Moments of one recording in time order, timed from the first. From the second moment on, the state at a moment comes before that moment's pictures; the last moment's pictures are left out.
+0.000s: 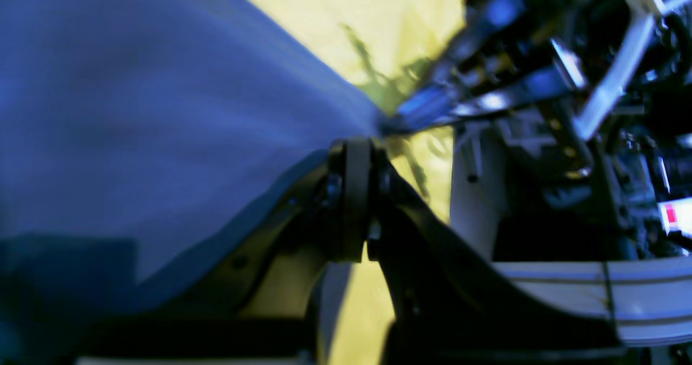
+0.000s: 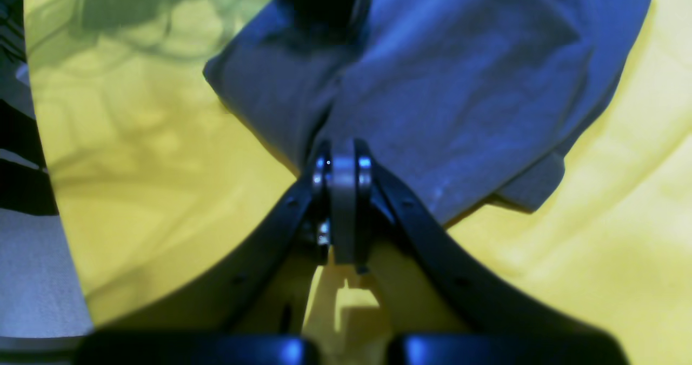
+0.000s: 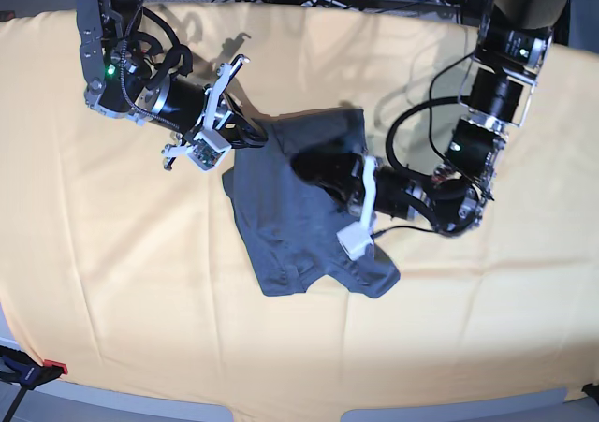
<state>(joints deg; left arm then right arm) -22.9 -19.6 24.4 73.5 -88.6 -43.6 80.0 -11.7 15.6 -6.3 110.5 27.6 40.0 -43.8</state>
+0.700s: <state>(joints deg) -12.1 -26.9 24.4 76.8 -71.6 -45.2 67.0 -11.2 19.3 -6.0 103.4 12.5 32.6 -42.3</state>
